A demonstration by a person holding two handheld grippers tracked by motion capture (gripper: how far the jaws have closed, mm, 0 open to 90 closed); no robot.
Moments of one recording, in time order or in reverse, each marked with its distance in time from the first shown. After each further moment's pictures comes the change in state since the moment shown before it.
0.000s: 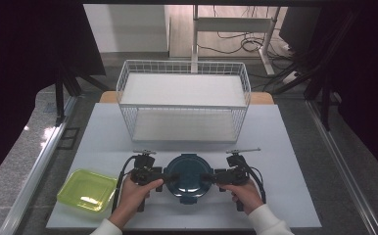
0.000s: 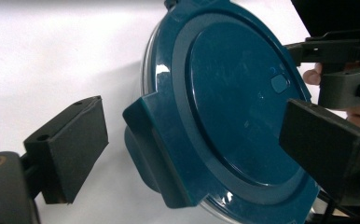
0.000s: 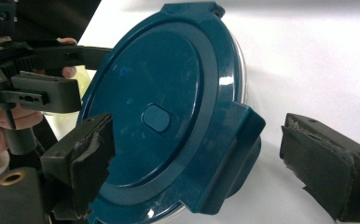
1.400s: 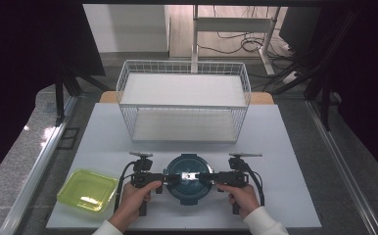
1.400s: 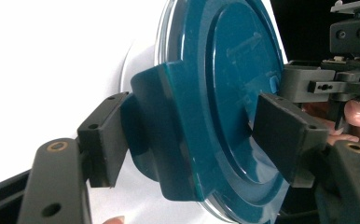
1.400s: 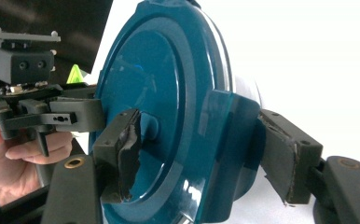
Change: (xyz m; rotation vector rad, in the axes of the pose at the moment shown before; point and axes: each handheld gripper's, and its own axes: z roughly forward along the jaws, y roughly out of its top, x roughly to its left) left arm 0.010 -0.011 0.003 0.019 -0.115 -0.184; right arm -0.009 -0.010 0.006 -0.017 0.076 0.228
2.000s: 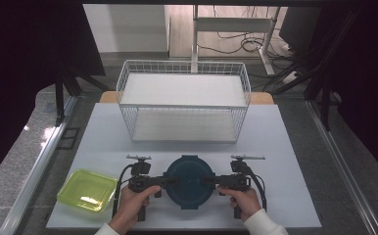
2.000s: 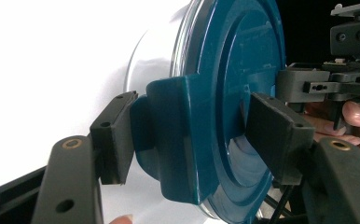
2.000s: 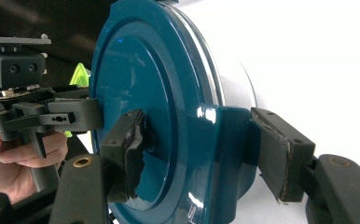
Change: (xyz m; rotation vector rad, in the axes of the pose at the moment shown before) left arm -0.013 -0.011 -0.010 -0.040 0.020 0.027; right arm 0.009 -0.010 -0.009 -0.027 -0.007 -0.031
